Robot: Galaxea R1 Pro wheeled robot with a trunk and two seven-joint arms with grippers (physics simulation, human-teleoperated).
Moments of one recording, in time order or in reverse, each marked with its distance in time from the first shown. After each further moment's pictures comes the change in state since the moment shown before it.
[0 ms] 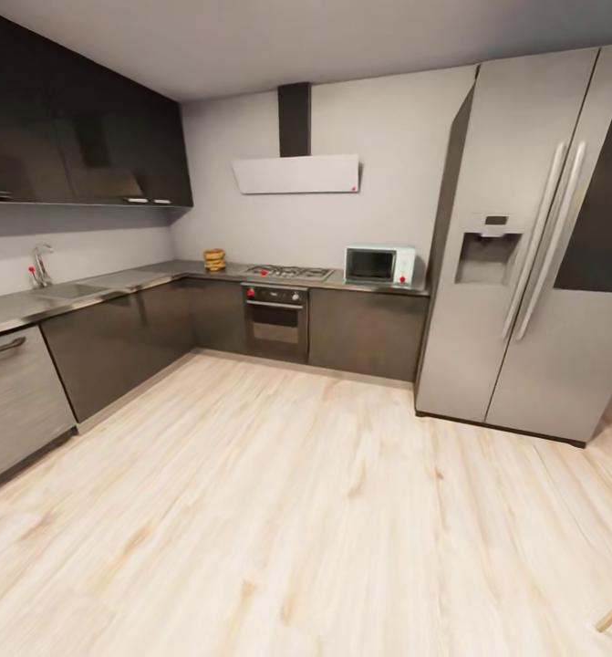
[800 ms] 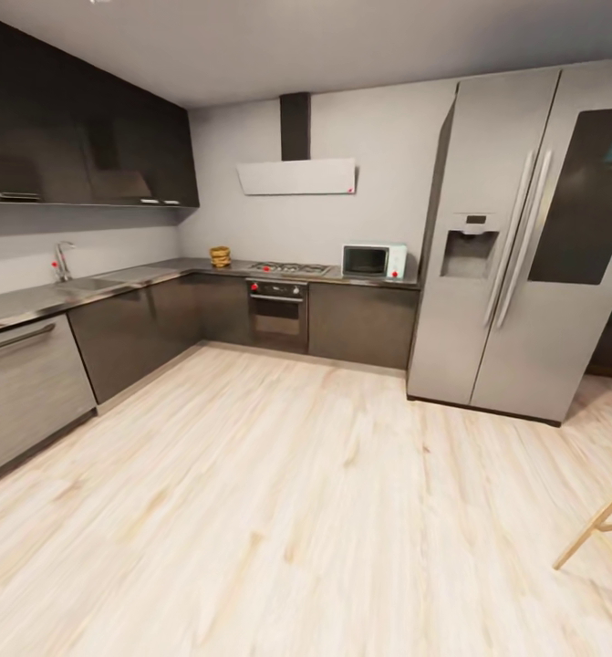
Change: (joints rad) left arm 0.000 0.000 0.000 0.000 0.000 0.004 0.000; right arm 0.000 0.000 0.001 0.000 -0.001 0.002 0.000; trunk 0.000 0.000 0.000
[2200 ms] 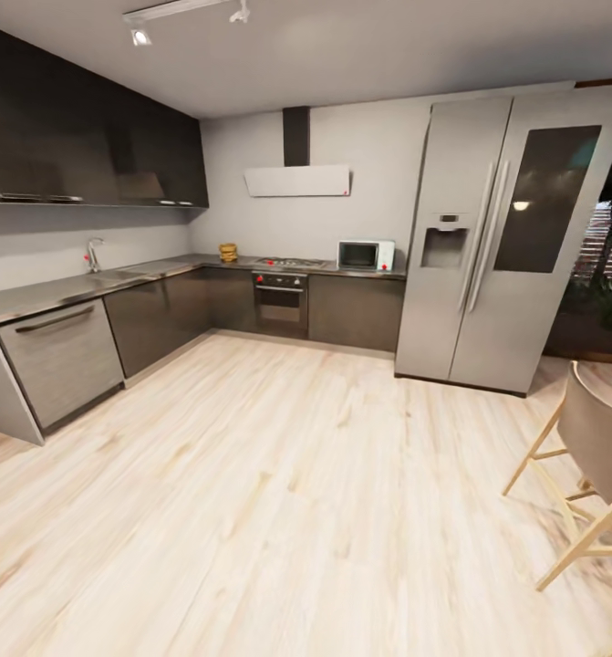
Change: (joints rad) left arm 0.000 0.000 0.000 0.000 0.001 0.000 0.000; right arm 0.000 0.000 0.001 0.000 0.003 0.001 0.001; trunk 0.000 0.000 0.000
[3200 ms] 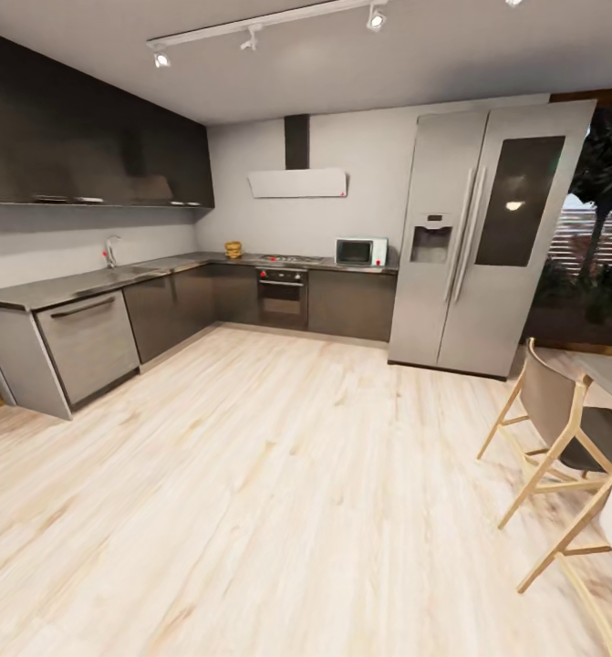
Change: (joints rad) left arm 0.000 0.000 0.000 0.000 0.000 -0.008 -0.002; right arm 0.000 0.008 -0.003 0.000 -0.004 0.001 -0.001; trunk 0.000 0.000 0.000
